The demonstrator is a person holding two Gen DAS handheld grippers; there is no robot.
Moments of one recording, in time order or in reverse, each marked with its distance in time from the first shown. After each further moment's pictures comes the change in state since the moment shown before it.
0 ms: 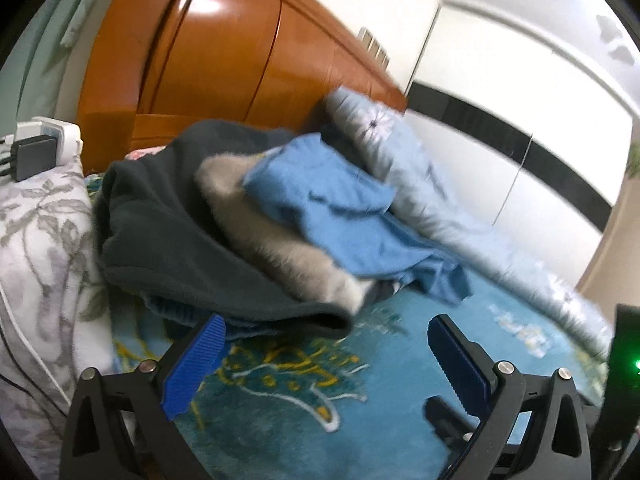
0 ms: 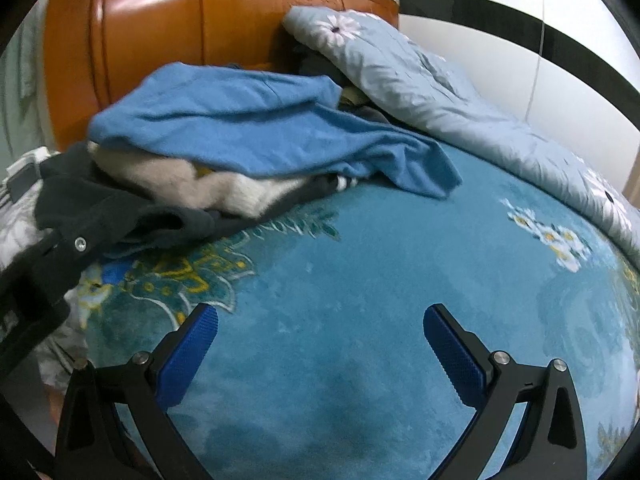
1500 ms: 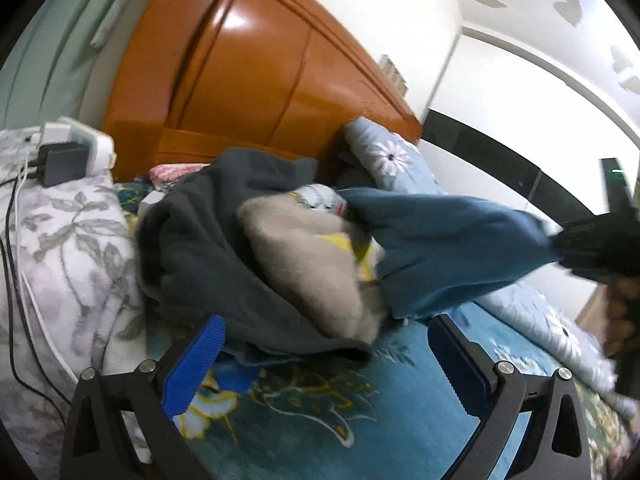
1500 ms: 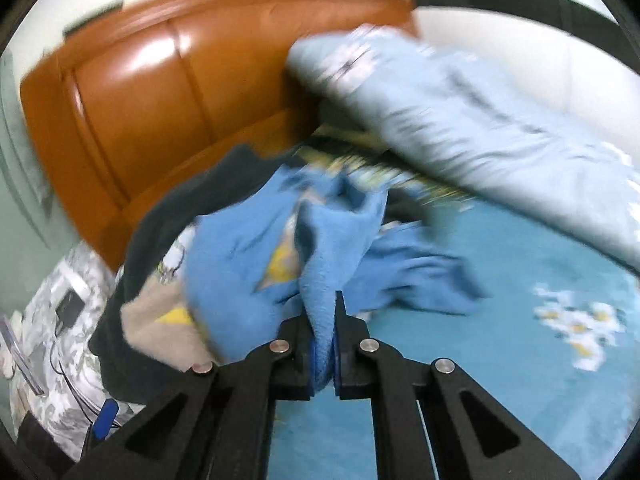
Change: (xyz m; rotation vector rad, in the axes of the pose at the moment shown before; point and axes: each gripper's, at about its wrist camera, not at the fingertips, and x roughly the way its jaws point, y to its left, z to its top) left arm -0.025 0.012 0.018 -0.054 -0.056 0.029; right arm -0.037 -0.078 0.168 0.135 -0.016 0.203
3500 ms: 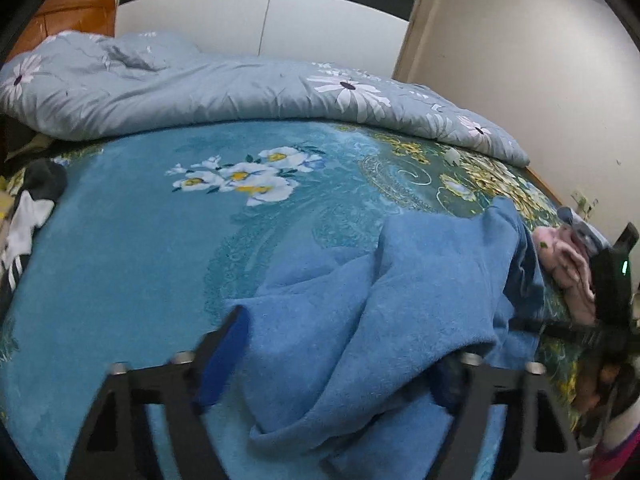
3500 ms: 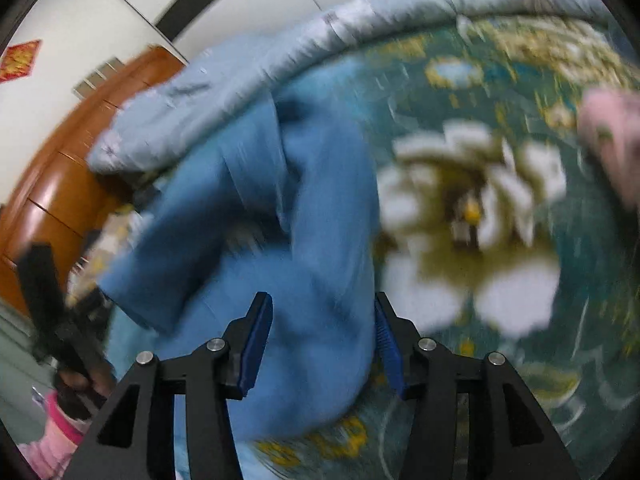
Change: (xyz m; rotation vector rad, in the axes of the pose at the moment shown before) left arm 0.072 -0.374 -0.157 0.643 0.668 -0.593; right arm -0.172 -0.353 -0.324 0.668 0.052 -0.145
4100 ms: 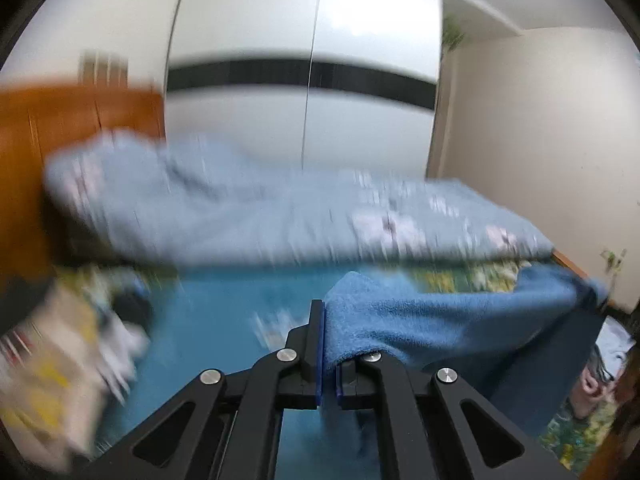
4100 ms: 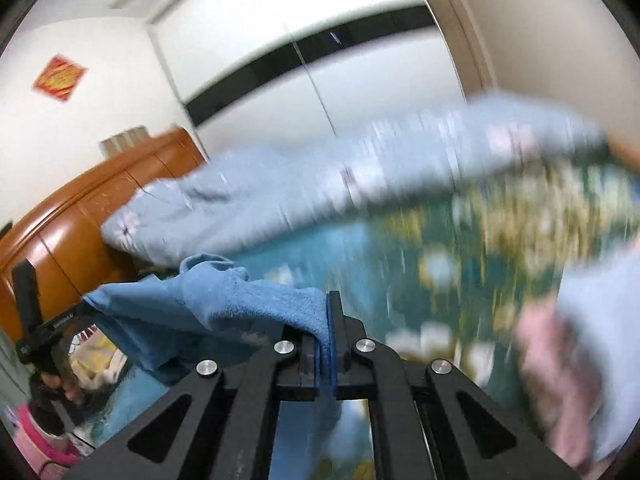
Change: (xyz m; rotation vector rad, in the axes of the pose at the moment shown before) left arm -0.158 -0.001 0.103 0.074 -0.425 0.200; right arm -0.161 0.076 0.083 -0.202 -0.520 -0.061
